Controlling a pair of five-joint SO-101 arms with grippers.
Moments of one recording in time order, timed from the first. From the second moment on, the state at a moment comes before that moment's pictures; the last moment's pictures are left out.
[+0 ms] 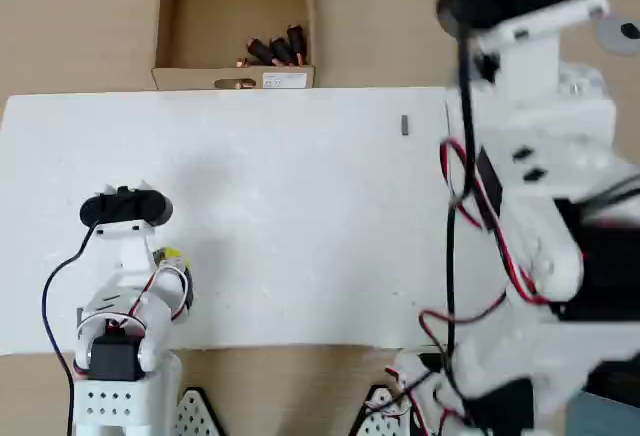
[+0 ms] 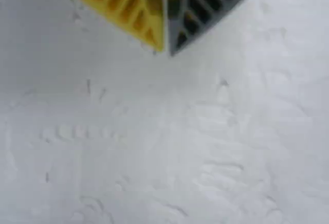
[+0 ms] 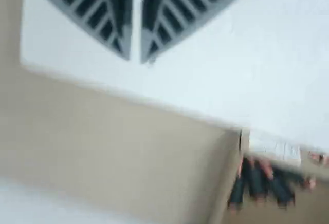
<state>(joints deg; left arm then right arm) -2.4 -104.1 93.1 65.5 -2.6 -2.5 -24.9 -38.3 101.2 3.5</state>
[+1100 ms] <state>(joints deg) -2.4 -104.1 93.1 65.5 -2.6 0.4 -99.6 81.8 64.3 0.7</state>
